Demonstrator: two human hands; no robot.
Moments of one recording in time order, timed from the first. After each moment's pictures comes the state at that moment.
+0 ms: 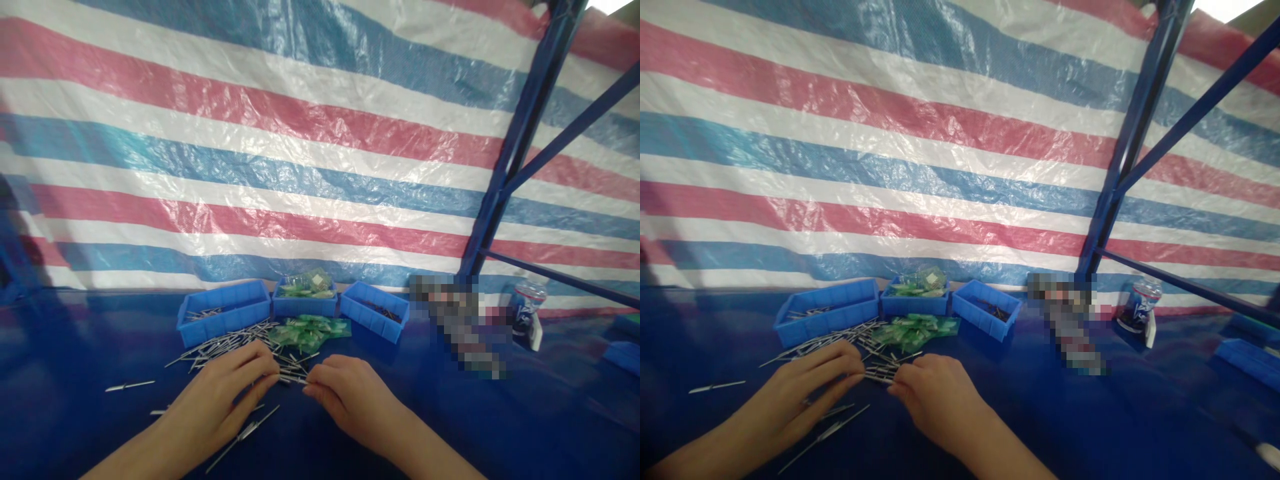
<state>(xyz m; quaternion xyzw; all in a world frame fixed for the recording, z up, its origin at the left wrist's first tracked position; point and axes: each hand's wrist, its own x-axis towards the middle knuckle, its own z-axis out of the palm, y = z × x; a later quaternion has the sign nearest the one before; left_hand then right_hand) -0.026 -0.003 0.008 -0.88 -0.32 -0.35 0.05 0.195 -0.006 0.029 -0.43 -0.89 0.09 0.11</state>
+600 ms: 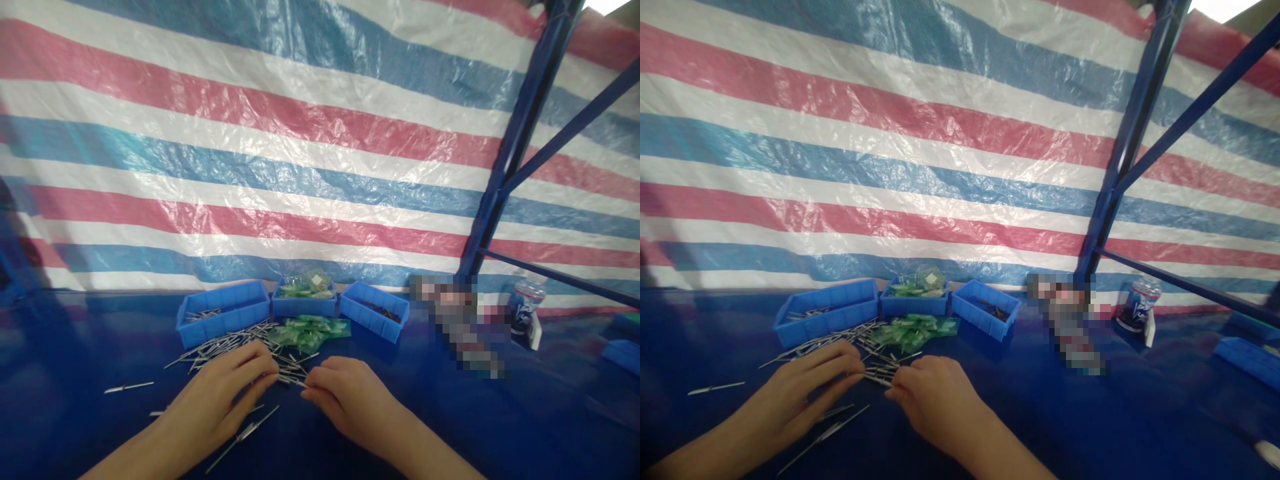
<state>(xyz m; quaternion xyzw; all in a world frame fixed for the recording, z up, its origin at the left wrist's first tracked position) -0.029 0.001 0.005 -0.88 -0.33 -0.34 0.04 0.195 -0.006 0.030 -0.43 -0.89 0.09 0.11</state>
